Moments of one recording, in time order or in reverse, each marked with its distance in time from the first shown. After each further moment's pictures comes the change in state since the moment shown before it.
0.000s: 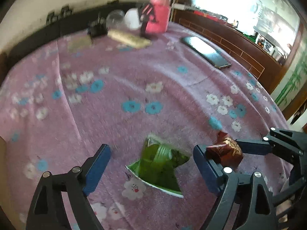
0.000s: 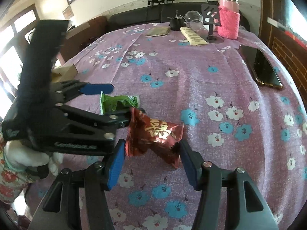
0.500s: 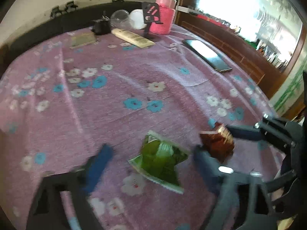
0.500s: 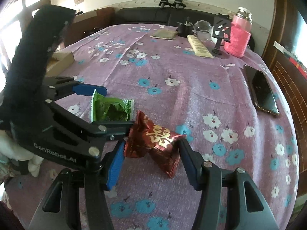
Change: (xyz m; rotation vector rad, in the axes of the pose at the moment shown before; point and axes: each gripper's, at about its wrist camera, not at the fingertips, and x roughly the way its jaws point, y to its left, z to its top) left arm -0.007 -0.002 -0.006 -0.022 0.007 0.040; right arm 0.014 0.005 0.013 -0.160 -0.010 -0.079
